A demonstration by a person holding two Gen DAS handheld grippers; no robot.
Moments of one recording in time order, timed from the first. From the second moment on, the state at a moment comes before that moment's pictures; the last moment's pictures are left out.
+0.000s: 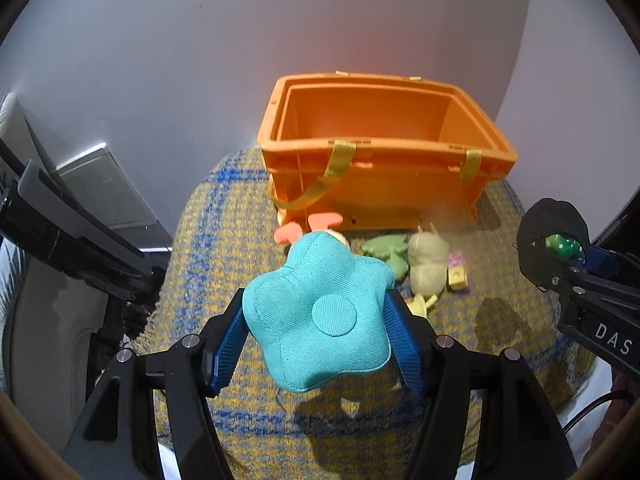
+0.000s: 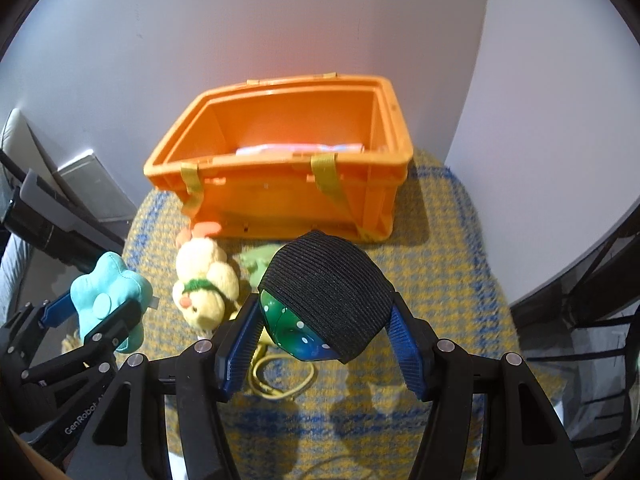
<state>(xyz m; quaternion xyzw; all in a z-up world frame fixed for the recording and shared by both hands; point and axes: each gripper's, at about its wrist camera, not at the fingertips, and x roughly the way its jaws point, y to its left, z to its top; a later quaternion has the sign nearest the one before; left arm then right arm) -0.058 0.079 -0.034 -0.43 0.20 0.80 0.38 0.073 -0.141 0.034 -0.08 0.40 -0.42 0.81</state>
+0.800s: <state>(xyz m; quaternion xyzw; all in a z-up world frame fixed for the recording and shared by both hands) -0.125 0.158 0.015 -0.36 0.18 0.82 0.41 0.147 -0.177 0.099 -0.12 0.34 -0.44 0.82</state>
